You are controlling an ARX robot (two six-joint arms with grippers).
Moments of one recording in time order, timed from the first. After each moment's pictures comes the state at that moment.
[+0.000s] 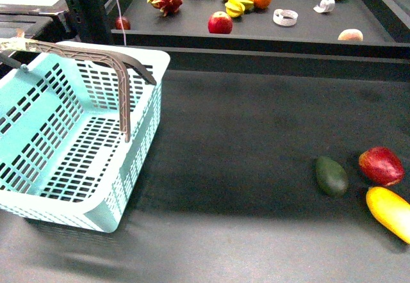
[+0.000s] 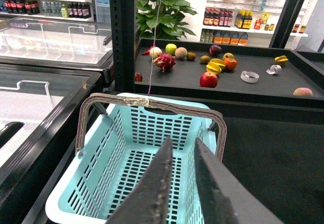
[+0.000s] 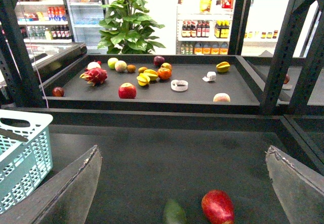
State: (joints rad) left arm 0.00 0.00 0.02 0.00 0.00 -0.01; right arm 0.00 0.00 0.01 0.00 -0.01 -0.01
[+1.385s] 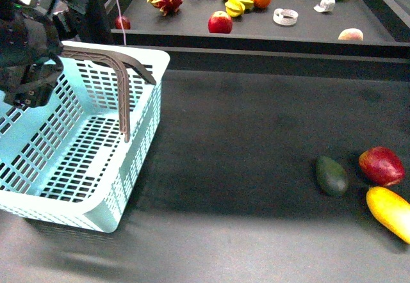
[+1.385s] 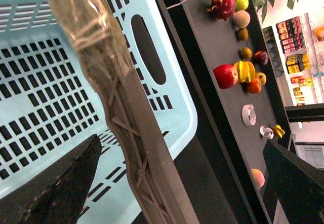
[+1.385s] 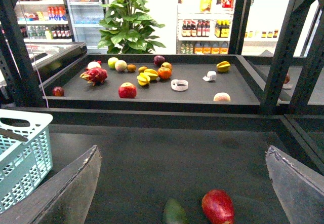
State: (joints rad) left arm -0.18 2.00 0.93 0.62 -0.29 -1.12; right arm 0.00 0.00 0.01 0.00 -0.01 -0.01
